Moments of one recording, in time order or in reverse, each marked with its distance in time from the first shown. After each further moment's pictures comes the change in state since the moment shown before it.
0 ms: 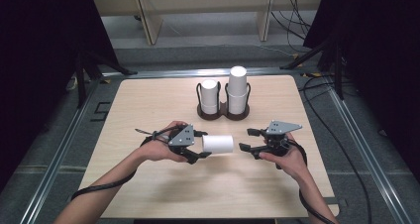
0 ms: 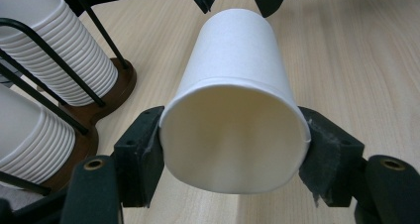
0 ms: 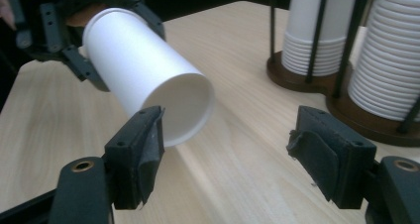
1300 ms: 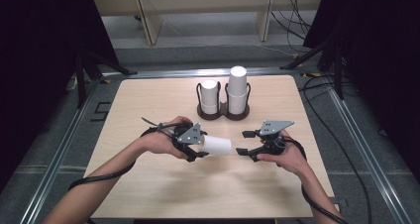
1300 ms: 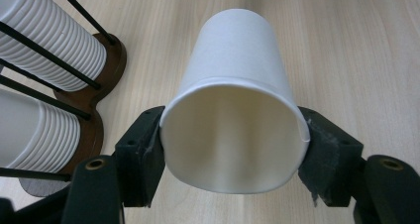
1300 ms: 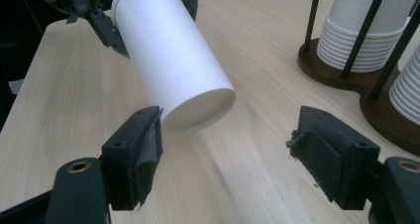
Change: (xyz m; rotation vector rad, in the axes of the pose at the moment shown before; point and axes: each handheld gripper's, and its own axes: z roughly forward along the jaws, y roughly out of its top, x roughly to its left) left arm 0.007 0.026 -0.001 0.222 -0.047 0.125; right arm 0.002 0.009 0.008 0.115 0.095 -0.070
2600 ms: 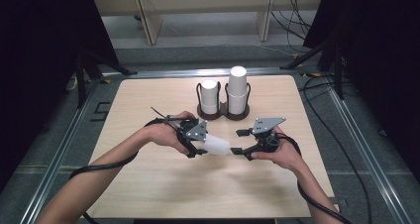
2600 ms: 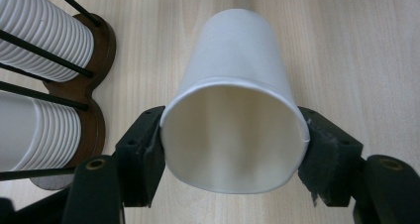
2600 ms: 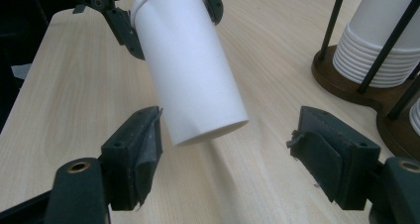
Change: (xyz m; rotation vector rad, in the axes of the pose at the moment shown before) left arm 0.014 0.018 0.002 0.156 -0.065 0.070; right arm 0.003 0.016 0.014 0.032 0.026 -0.052
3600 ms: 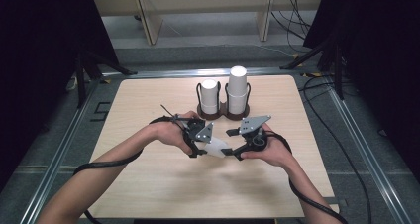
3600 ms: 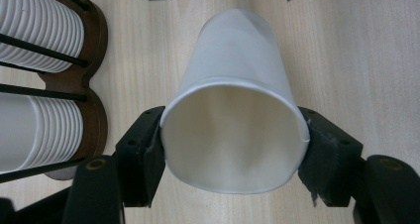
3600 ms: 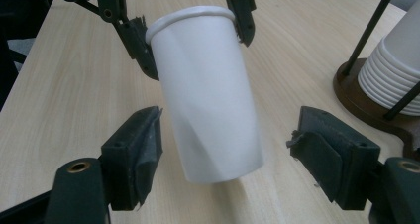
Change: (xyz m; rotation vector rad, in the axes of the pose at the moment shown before) left arm 0.000 0.016 0.005 0.135 -0.001 0.054; right arm 0.008 0.020 0.026 0.065 0.028 -0.071
